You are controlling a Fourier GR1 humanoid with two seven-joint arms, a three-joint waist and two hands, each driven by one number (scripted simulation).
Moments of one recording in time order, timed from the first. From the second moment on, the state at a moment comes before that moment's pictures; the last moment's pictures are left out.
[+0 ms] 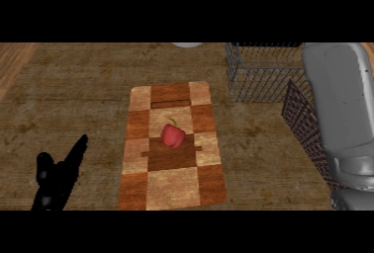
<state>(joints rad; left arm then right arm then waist) 0.14 0.25 -0.03 -1.50 0.08 0.03 0.24 -1.06 -0.19 -0.25 -1.04 0.63 -0.24 0.57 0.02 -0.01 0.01</state>
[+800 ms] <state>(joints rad) 0.13 0.24 -0.01 -1.50 0.07 0.02 0.25 -1.04 -0.35 -0.24 -0.79 0.73 -0.24 0.41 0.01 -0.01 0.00</state>
